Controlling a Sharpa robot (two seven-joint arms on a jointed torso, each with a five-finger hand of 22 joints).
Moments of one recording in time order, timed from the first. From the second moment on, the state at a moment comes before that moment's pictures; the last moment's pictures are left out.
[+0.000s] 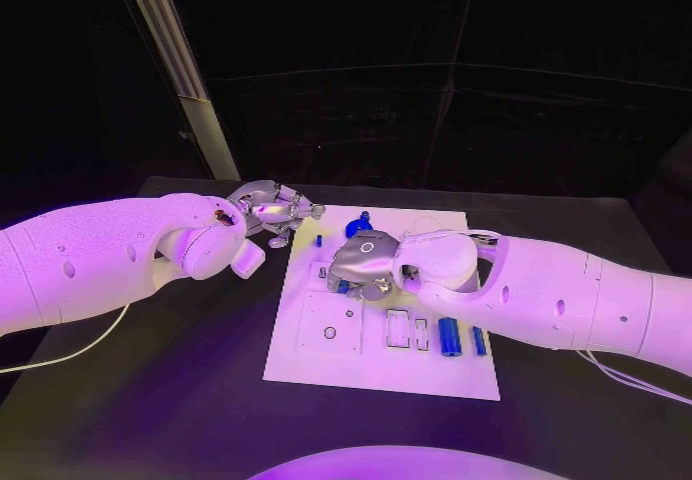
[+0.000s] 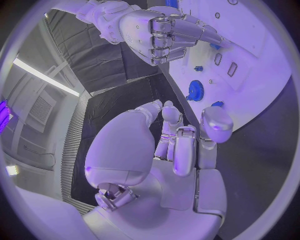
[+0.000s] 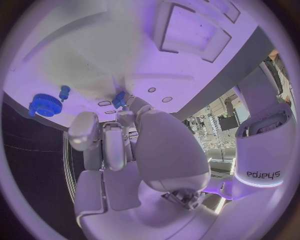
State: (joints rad) left arm 1.36 -0.87 -0.19 1.49 -0.32 -0.24 -0.06; left_hand 1.23 -0.08 0.34 0.20 0.15 0.86 0.08 0.63 0.46 1.17 0.00 1.02 0.80 1.47 -0.06 1.51 1.31 0.12 1.35 0.05 1.18 1.02; right arm 1.22 -0.46 -0.12 1.39 -2.03 -0.08 0.10; right_hand 1.51 -0.07 0.26 -0.06 0.13 0.95 0.07 0.07 0.07 1.24 -0.01 1.03 1.01 1.47 -0.07 1.38 1.31 0.11 1.33 0.04 1.31 1.03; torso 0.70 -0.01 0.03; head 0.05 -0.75
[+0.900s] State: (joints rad) left arm 1.36 -0.86 -0.19 1.48 -0.32 -0.23 -0.06; left_hand 1.23 -0.07 0.34 0.20 0.15 0.86 0.07 0.63 0.46 1.17 0.00 1.02 0.79 1.47 -0.06 1.51 1.31 0.12 1.35 0.05 1.18 1.02; right arm 1.21 -0.47 -0.13 1.38 -2.07 -0.09 0.09; right_hand 1.41 -0.12 0.44 -0.15 0.12 0.93 0.06 0.07 0.07 1.27 -0.02 1.05 1.04 1.47 -0.08 1.39 1.31 0.11 1.32 0.03 1.32 1.04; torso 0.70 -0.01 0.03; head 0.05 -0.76
